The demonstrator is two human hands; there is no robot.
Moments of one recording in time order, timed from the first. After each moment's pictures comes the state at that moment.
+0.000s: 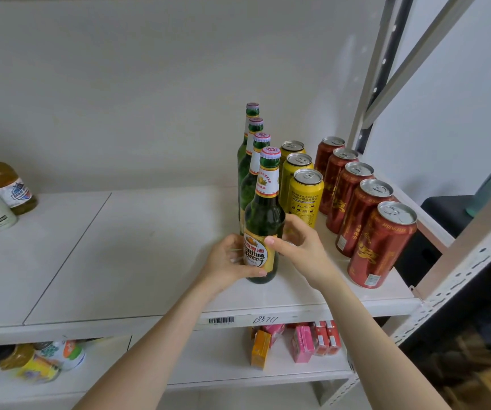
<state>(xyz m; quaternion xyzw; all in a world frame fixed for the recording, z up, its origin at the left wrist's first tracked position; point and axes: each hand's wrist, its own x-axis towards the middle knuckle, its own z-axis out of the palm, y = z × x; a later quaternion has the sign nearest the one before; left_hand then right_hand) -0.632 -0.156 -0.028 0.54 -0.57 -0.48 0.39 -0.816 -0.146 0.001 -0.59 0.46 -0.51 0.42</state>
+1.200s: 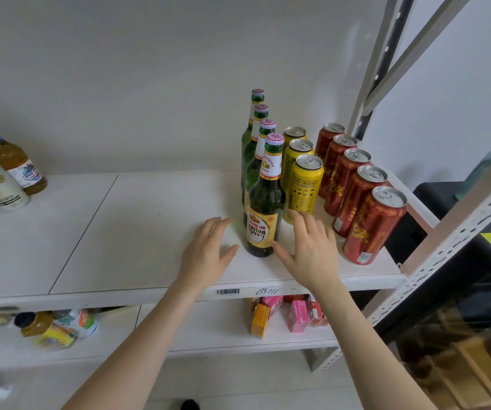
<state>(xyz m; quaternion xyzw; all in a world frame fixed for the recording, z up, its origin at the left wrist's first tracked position) -0.586 -0.119 -0.029 0.56 -0.77 -0.06 0.29 -0.814 -0.100 -0.010 -0.72 0.63 -0.27 -0.10</state>
